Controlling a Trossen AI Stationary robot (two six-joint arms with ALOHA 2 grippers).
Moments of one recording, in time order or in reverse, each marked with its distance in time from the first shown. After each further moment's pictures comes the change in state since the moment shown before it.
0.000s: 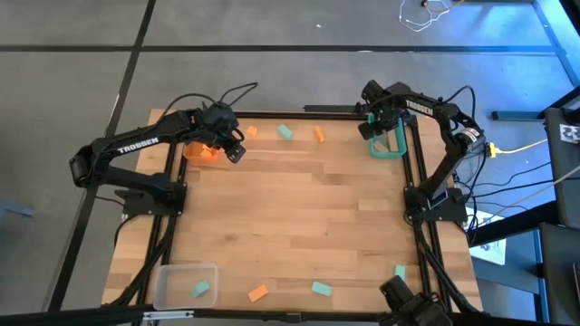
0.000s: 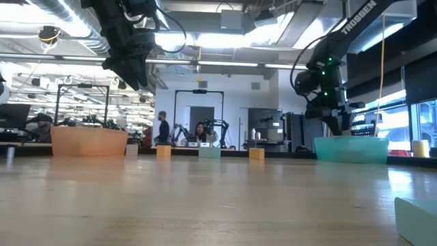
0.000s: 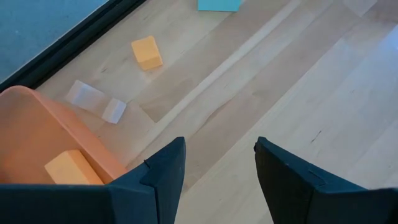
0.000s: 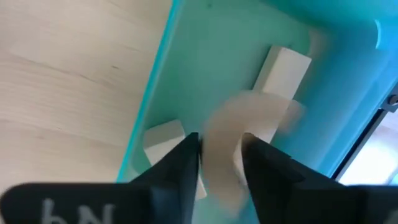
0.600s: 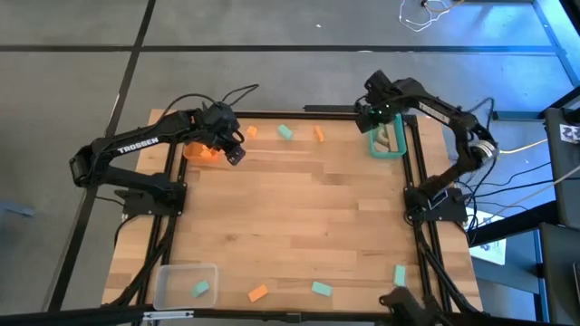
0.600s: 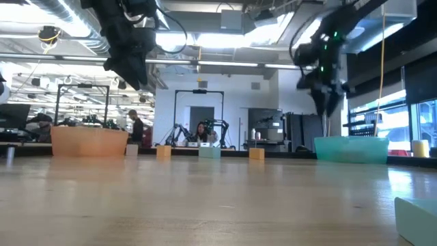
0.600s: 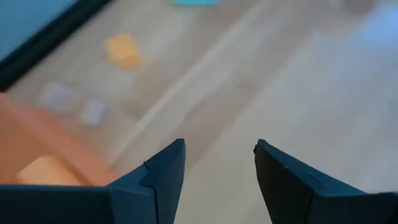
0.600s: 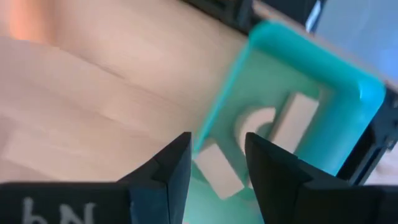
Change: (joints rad) left arm -0.017 0.000 0.000 -0.004 0.086 0.036; right arm 0.077 -0.187 0.068 0.014 -0.106 -0.035
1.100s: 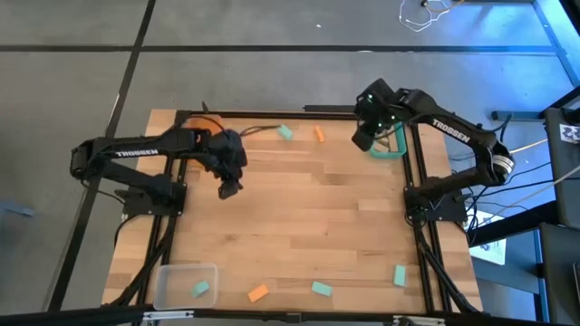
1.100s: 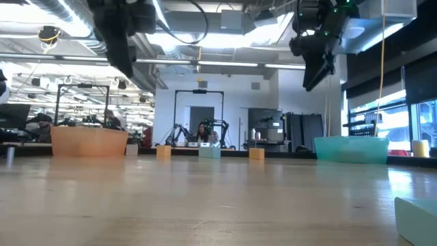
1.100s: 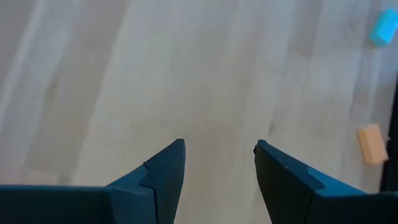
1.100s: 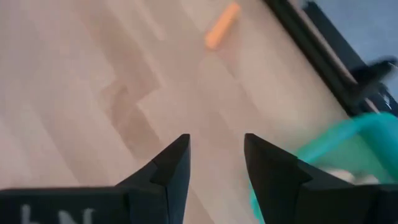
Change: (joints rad) left arm -0.305 0.000 0.000 -0.068 0.205 0.080; right arm 0.236 -0.176 0.000 0.011 -0.216 -0.254
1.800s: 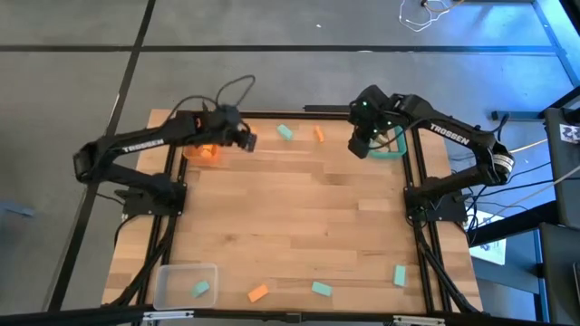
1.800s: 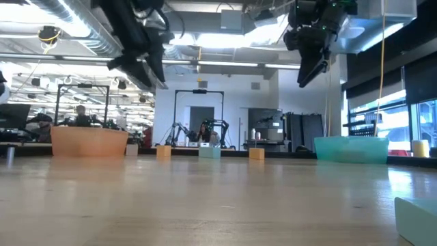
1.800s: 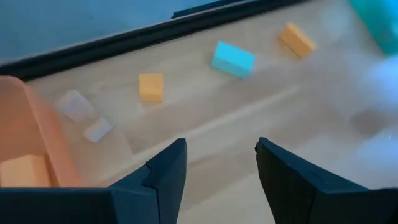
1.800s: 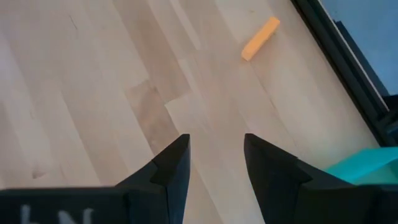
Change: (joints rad) left arm 0.282 0.050 0.000 0.258 -0.430 -0.482; right arm 0.089 0.000 0.000 0.031 -0.010 0.003
